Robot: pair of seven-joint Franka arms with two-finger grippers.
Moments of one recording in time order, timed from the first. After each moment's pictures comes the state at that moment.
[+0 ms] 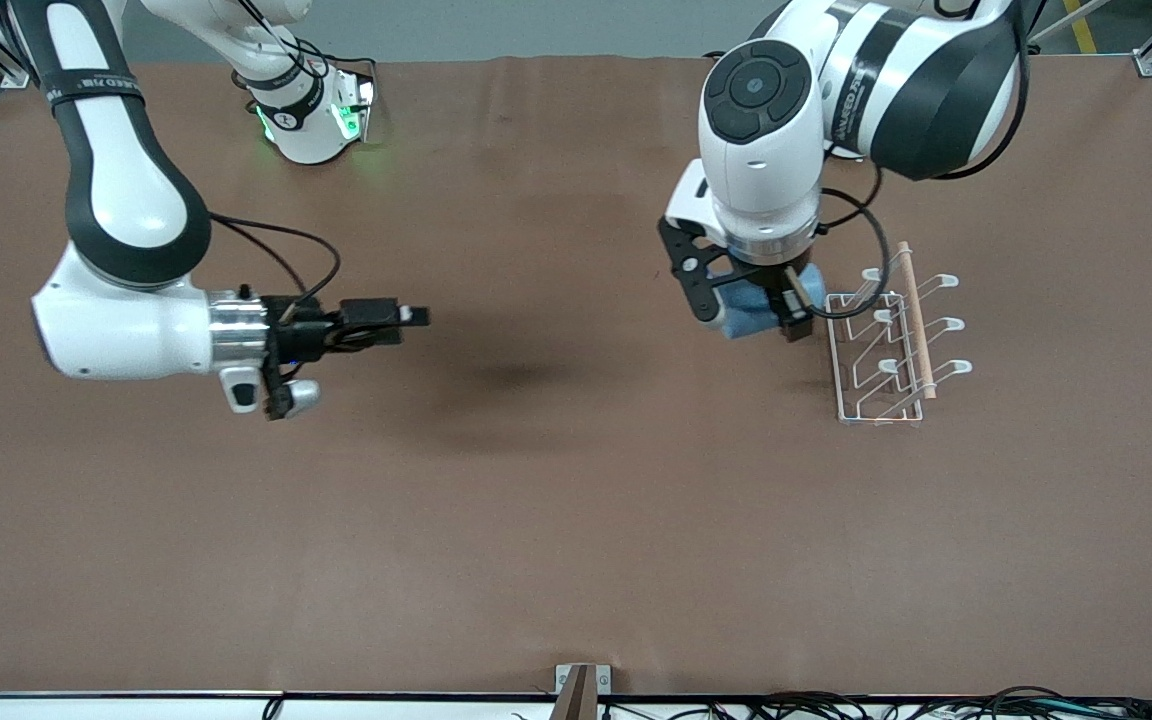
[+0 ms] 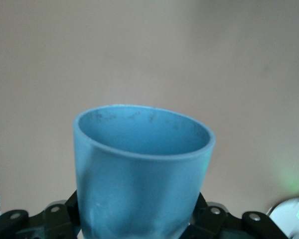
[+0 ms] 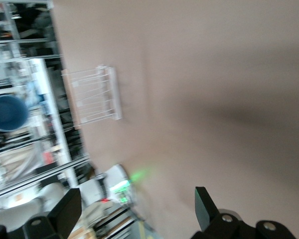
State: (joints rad) left arm -0.37 0.36 -0.31 -1.31 0.41 1.44 0.65; right arm -0.06 0.31 0.26 -1.74 0.85 1.81 -0.18
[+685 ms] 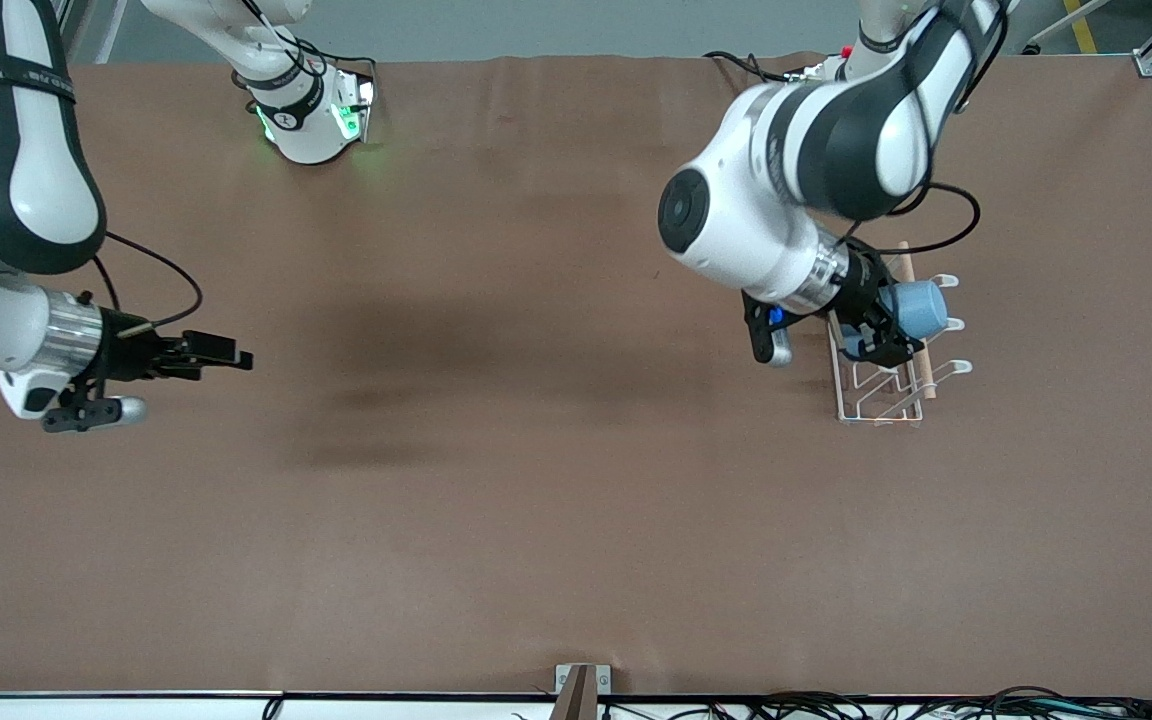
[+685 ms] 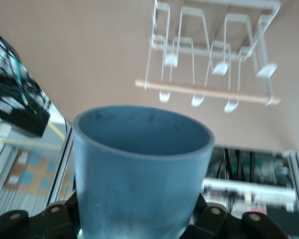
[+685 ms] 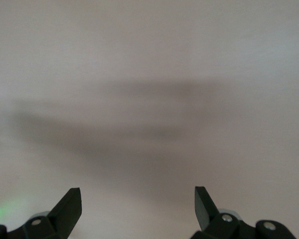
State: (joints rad) left arm -0.38 0.45 -0.31 -1.46 0.93 1.23 0.78; right arm -0.06 0.21 0.02 -1.73 0.30 1.81 -0.18
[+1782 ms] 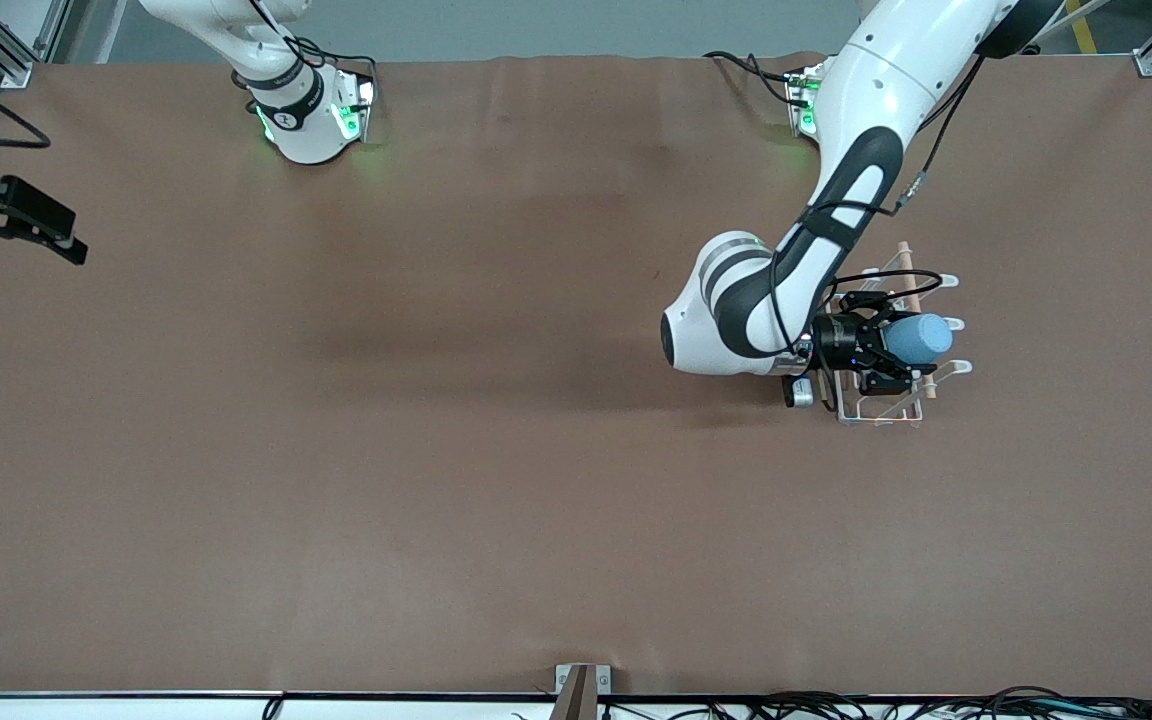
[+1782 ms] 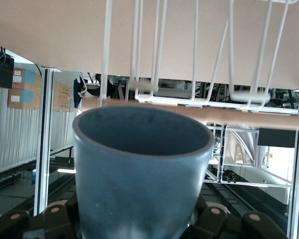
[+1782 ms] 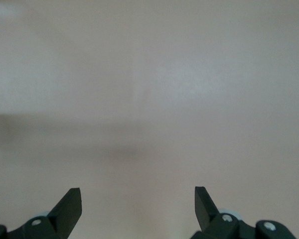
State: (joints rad) left arm -0.35 0.69 -0.30 -1.64 1.15 1.12 0.54; right arm -0.01 0.03 0.01 -1.40 0.04 1.43 -0.01
